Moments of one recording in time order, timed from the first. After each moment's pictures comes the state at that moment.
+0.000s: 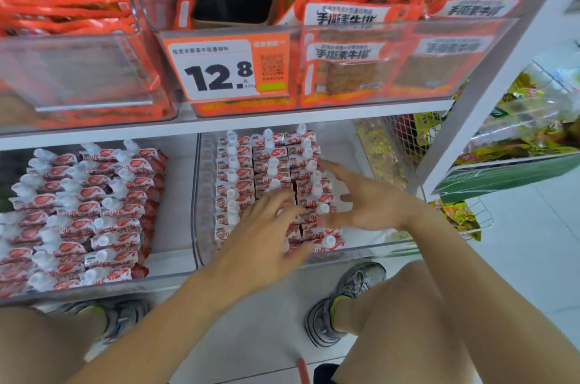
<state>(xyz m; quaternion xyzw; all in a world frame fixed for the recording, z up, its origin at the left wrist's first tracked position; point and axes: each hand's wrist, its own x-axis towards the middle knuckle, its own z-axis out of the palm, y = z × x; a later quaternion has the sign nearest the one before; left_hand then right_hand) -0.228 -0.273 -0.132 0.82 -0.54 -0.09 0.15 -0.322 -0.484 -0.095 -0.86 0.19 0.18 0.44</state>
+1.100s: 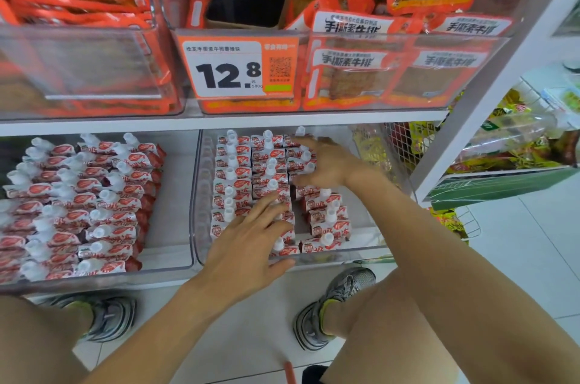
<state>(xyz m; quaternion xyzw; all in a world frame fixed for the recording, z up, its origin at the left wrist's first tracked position) -0.233 -0.258 -0.145 0.82 -0.55 -0.02 0.15 -0.234 -0.498 -0.115 -0.93 0.21 0.13 0.27</state>
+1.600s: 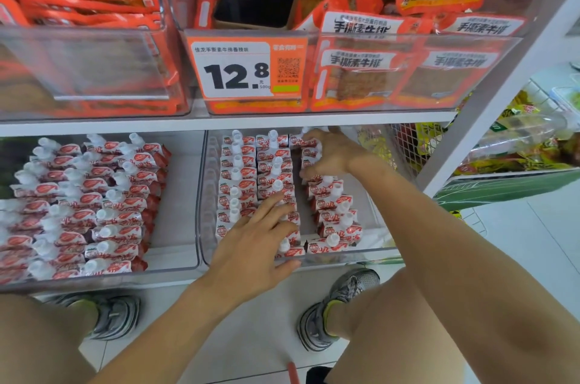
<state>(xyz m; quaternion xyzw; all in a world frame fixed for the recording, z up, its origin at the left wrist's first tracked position) -0.231 -0.259 -0.149 0.82 -0.55 -0.03 0.14 -0.214 -0.517 -0.114 -0.92 0.25 0.15 0.25</state>
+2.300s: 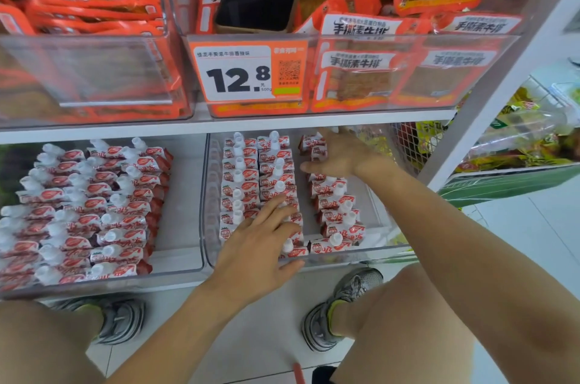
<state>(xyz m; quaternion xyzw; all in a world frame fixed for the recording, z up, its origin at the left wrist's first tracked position) -0.233 -0.258 -0.146 0.82 -0.55 -0.04 0.15 -0.223 -0.517 -0.108 -0.94 0.25 0.14 0.16</state>
